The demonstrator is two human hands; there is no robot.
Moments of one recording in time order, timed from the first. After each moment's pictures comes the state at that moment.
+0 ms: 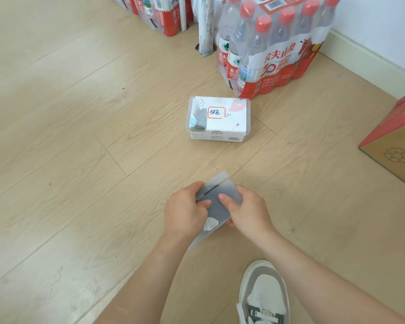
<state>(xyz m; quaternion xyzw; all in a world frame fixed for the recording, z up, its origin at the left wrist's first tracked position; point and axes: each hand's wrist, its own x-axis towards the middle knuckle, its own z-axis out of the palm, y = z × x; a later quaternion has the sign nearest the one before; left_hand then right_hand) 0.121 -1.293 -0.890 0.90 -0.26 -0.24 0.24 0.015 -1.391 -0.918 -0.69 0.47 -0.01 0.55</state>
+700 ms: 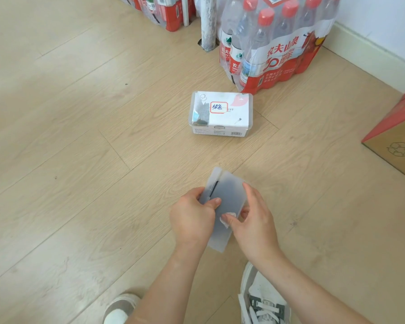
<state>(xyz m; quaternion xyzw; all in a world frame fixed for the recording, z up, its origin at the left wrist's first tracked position) 0.089 -1.290 -0.879 0.91 -0.11 -0.25 0.31 -0.015 -1.357 -0.893 -0.75 0.47 -0.05 0.46</state>
